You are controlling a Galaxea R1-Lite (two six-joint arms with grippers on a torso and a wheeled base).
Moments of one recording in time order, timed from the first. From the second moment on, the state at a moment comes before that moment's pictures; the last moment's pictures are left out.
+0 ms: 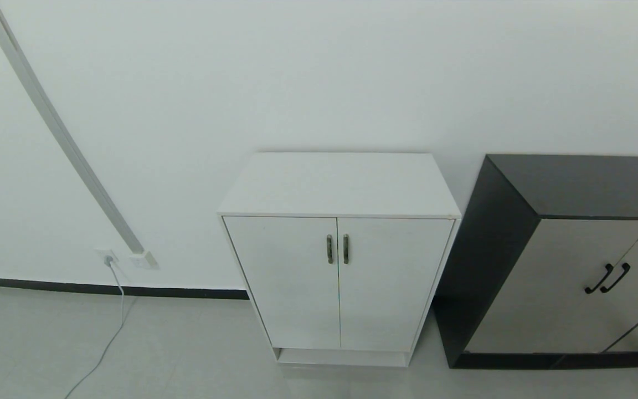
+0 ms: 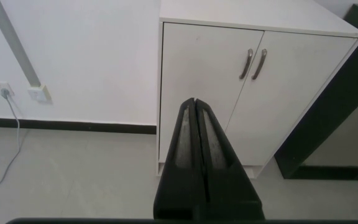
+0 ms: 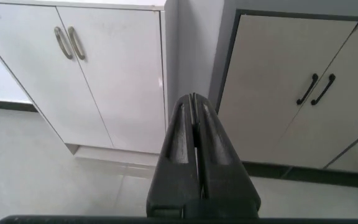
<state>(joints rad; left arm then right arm) 0.00 0.00 0.00 0.00 -0.01 -0.07 0.00 0.01 0.00 0.00 0.08 -0.04</state>
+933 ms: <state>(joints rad) 0.00 0.00 0.00 0.00 -0.01 -0.07 0.00 0.00 0.00 -0.01 -0.01 0.04</state>
